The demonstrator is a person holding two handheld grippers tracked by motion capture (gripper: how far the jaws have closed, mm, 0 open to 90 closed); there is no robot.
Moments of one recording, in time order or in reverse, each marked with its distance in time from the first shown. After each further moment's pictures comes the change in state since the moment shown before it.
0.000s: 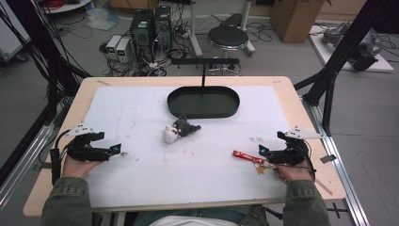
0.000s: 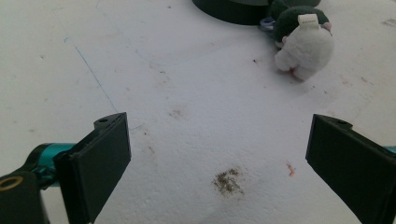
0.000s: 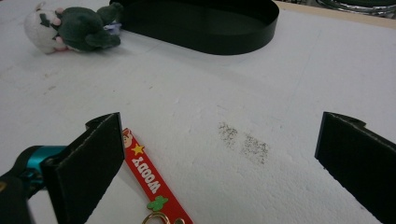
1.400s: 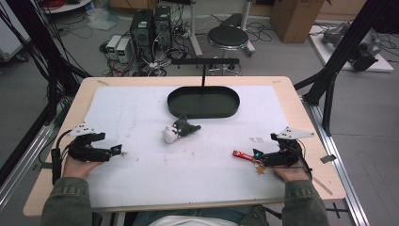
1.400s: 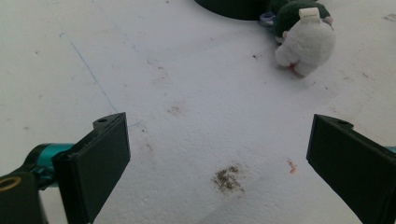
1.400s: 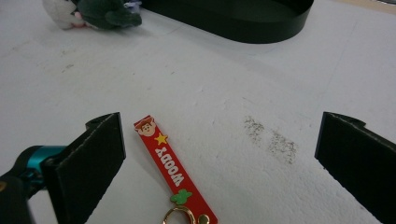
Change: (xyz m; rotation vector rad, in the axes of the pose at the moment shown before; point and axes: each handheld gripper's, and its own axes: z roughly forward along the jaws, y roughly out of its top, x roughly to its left) left arm 0.000 -0.001 0.003 0.011 -0.004 0.002; right arm 0.015 0.005 0.008 0.075 0.051 -0.069
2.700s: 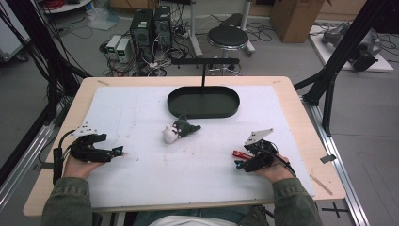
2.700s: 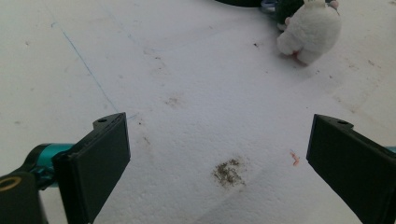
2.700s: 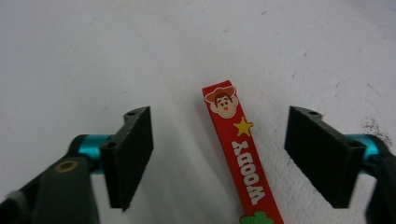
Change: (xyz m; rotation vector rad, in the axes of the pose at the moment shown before) left arm 0.000 -0.001 0.004 0.041 -0.003 0.014; right arm 0.035 0.011 0.056 0.324 0.161 -0.215
